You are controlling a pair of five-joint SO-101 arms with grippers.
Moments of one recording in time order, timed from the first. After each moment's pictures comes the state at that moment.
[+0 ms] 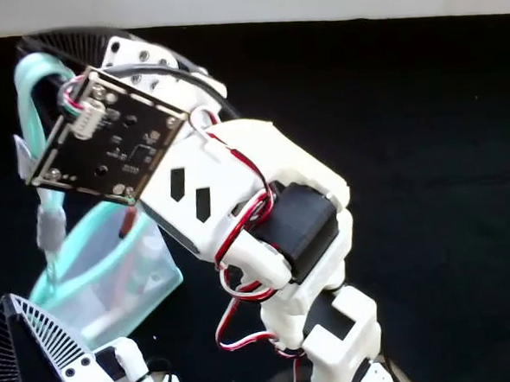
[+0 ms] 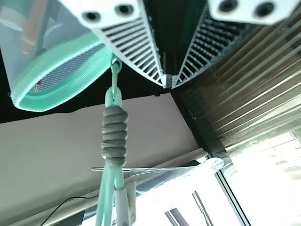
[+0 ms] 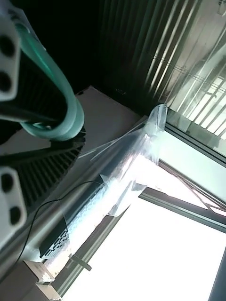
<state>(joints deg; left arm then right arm) -29.4 -102.8 21.0 91.7 -21.8 -44.5 14.9 -88.5 70.0 29.6</state>
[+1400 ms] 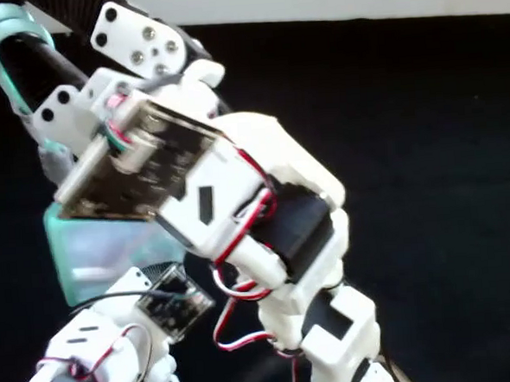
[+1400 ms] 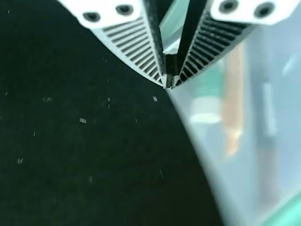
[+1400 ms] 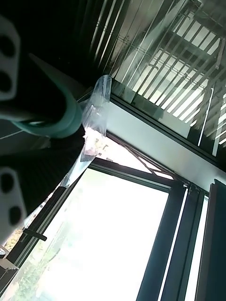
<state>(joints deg) 19.4 -102.7 63.2 92.7 -21.8 -44.6 14.9 -88.5 54.7 29.6</state>
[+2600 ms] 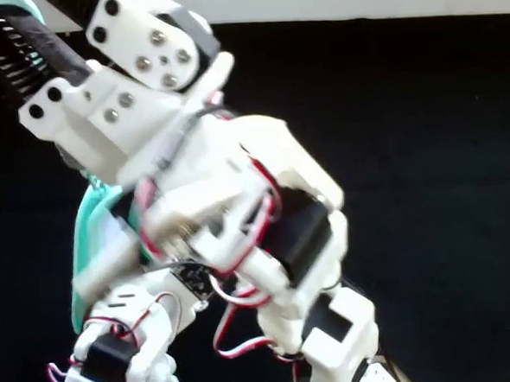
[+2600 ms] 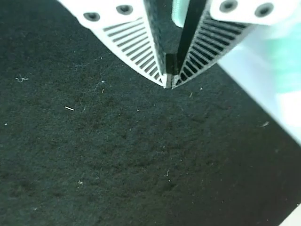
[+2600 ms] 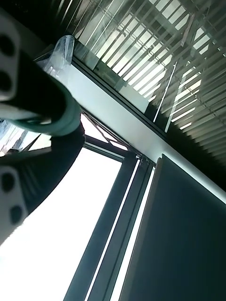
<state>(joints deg) 19.5 -102.4 83.9 70.4 -21.7 -47.0 12.9 -88.4 42.4 39.6</state>
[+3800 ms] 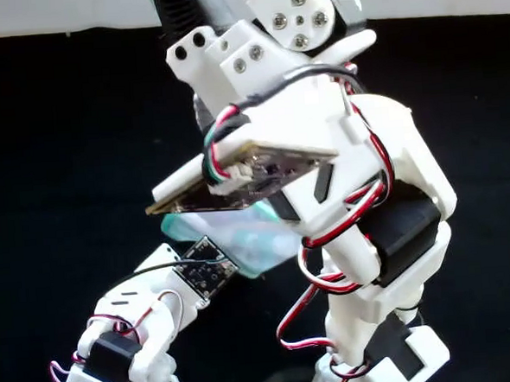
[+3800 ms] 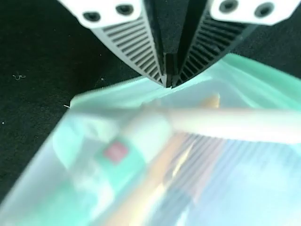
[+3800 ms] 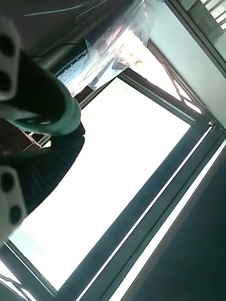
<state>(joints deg) 19.5 -102.2 84.8 68.9 -21.7 -30.5 -6.1 -64.0 48.1 47.3</state>
